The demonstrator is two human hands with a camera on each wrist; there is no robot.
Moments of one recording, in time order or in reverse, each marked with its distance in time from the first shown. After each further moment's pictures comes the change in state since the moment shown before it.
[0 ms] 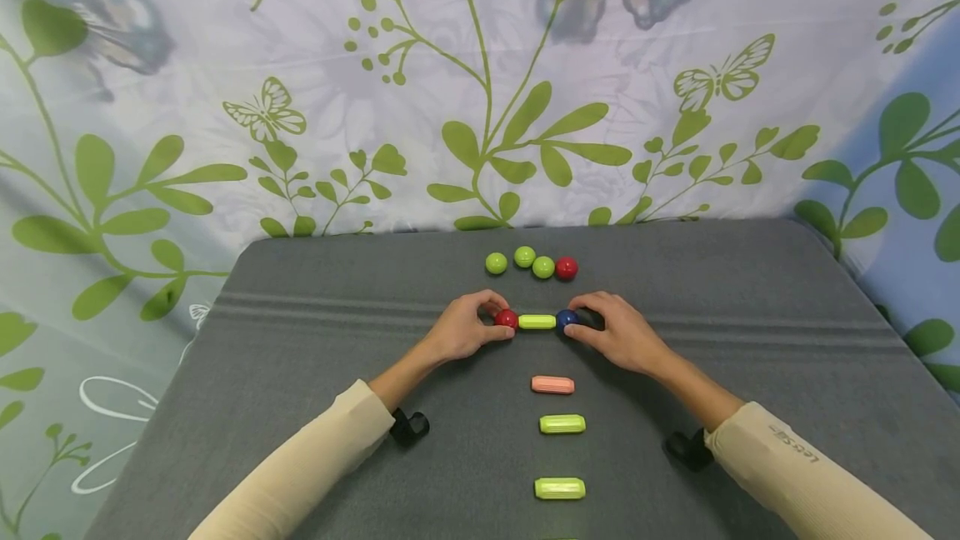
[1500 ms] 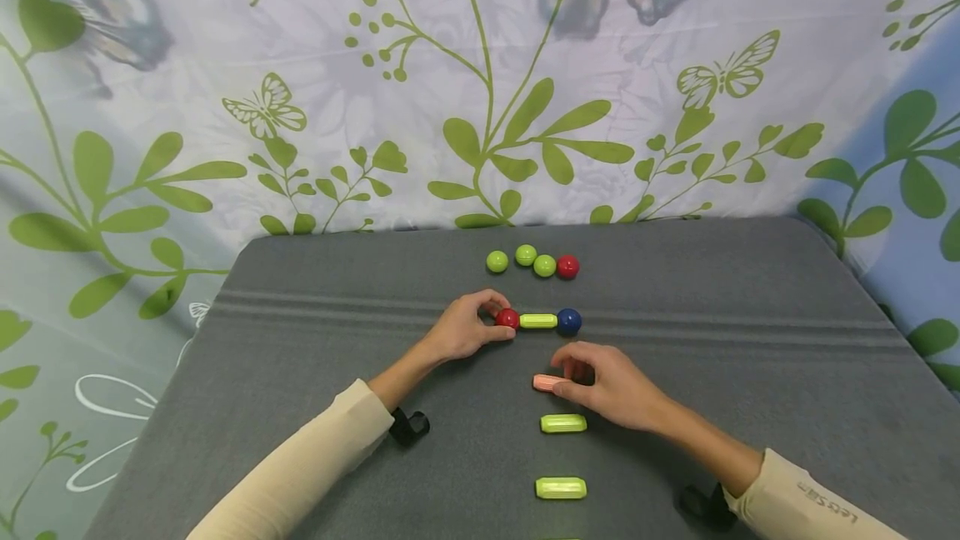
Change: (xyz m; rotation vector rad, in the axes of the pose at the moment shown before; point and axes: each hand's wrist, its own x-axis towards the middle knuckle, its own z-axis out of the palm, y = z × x) left_hand 0.000 -0.003 0.001 0.003 -0.010 -0.020; right_hand -0.041 -0.042 0.020 0.166 -0.148 -0.071
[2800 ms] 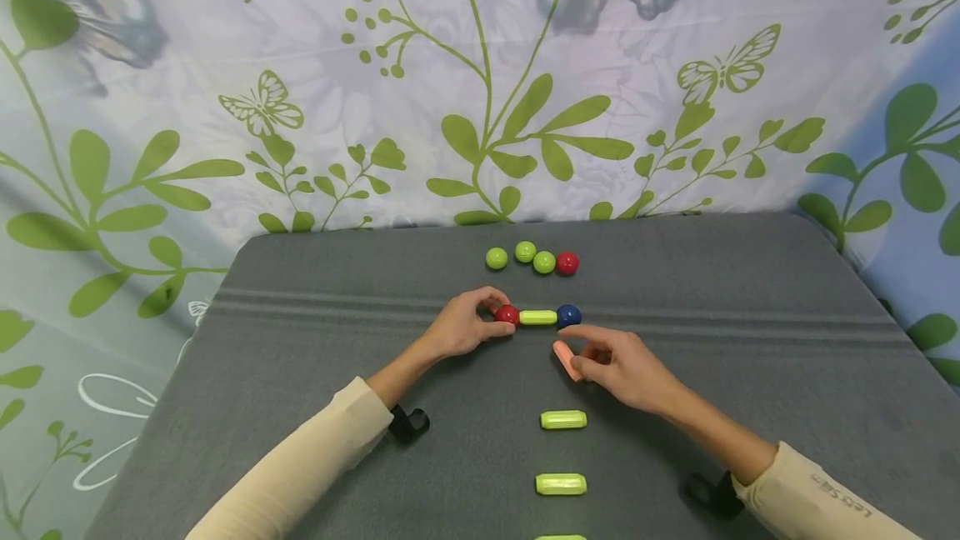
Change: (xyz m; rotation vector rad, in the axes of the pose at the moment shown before) left_hand 0.000 -0.001 -0.002 -0.024 -0.025 -0.016; right_hand -0.001 0.010 -0.018 0.083 0.020 0.046
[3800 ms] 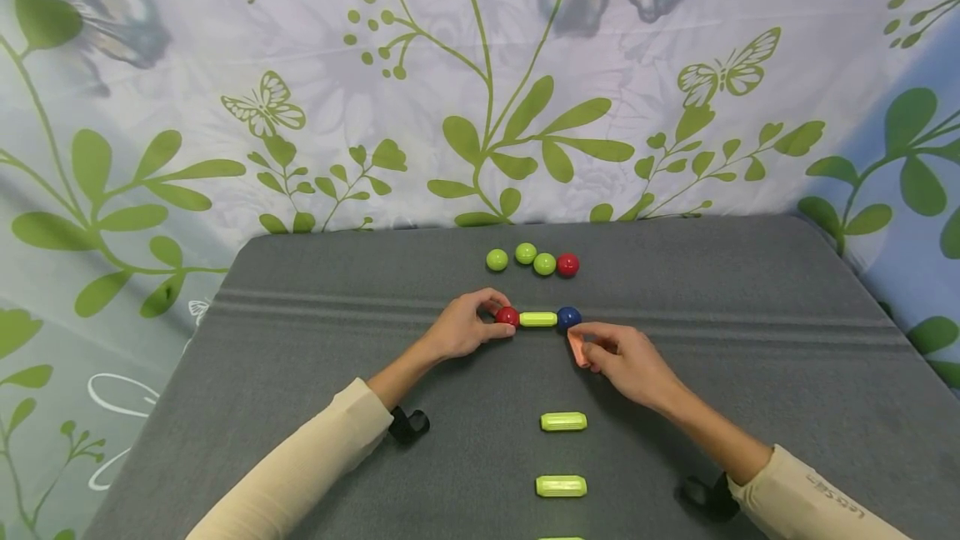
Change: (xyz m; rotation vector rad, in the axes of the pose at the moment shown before) left_hand 0.000 -0.003 0.002 -0.008 0.004 0.013; right_hand 0.001 0.000 0.000 0.014 0.144 0.135
